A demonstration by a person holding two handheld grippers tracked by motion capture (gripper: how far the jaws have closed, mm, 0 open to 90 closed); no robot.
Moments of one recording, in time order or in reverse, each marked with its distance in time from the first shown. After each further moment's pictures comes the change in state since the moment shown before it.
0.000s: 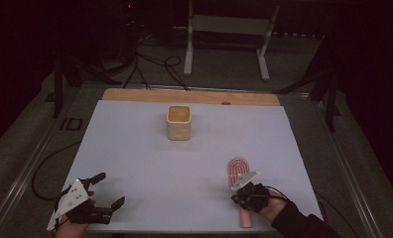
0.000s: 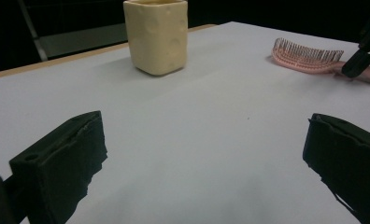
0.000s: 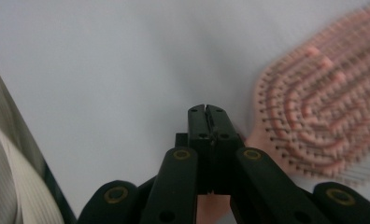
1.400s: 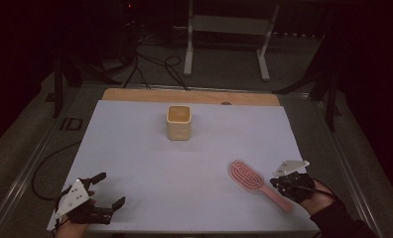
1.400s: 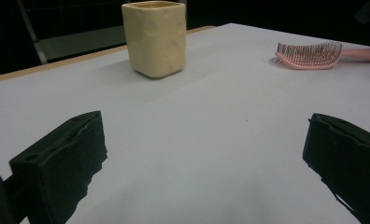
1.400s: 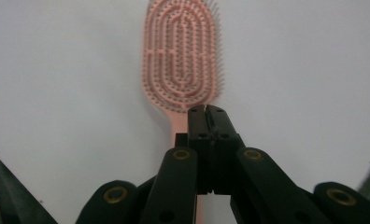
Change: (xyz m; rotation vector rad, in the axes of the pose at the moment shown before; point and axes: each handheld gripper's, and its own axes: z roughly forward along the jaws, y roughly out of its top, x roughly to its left) left arm -0.001 0.002 0.000 -0.006 0.000 0.007; right arm -0.046 -0.037 -0.086 -0.042 -0.255 0.092
